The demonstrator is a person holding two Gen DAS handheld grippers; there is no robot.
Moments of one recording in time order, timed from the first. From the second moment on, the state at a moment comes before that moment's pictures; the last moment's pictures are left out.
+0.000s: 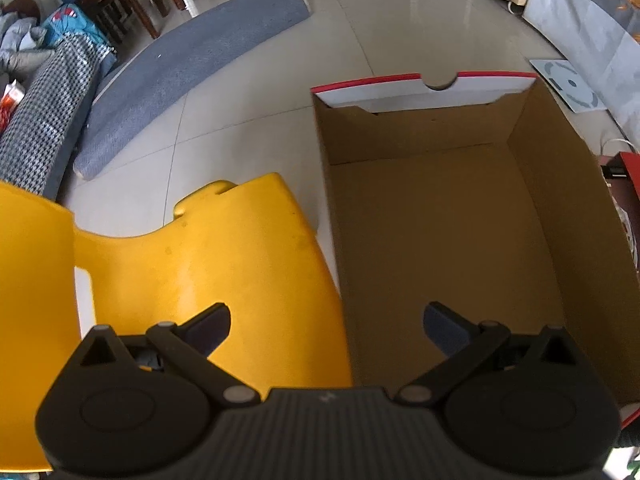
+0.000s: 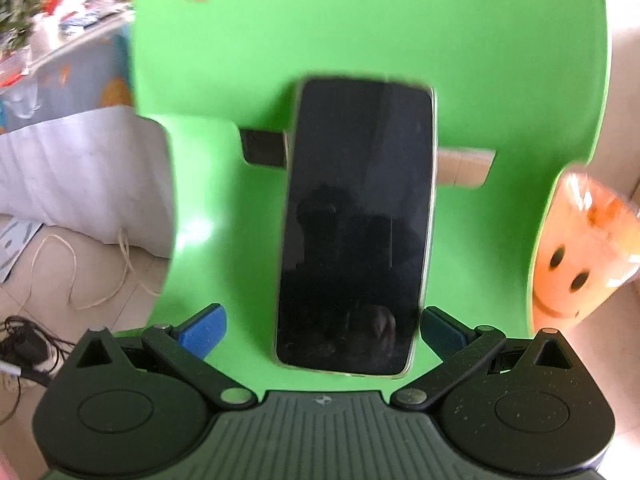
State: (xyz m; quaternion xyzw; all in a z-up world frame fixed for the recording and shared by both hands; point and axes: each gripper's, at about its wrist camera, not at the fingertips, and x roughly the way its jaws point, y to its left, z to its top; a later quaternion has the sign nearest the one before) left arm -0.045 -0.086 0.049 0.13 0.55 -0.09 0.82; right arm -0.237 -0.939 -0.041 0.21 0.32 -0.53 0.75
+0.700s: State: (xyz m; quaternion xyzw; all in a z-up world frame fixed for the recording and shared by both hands) left arm 0.011 -0.189 0.058 0.17 0.57 -0.05 0.80; right arm -0.120 -0.864 0.064 0.08 0.33 -0.26 0.90
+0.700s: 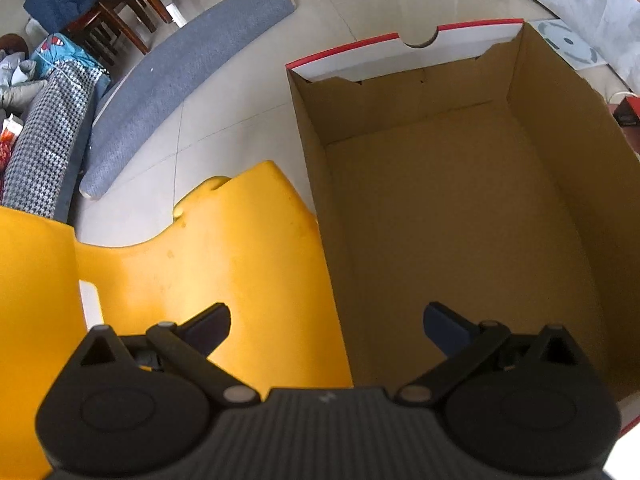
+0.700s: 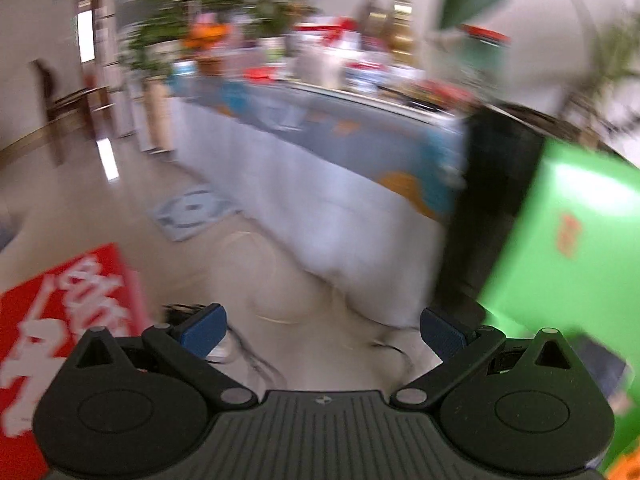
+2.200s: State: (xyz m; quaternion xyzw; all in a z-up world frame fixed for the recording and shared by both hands) left arm 0.033 -0.212 0.055 0.18 0.45 -0.04 0.88; right arm 0.067 -0.560 0.027 -0.03 0.46 0.10 0.88
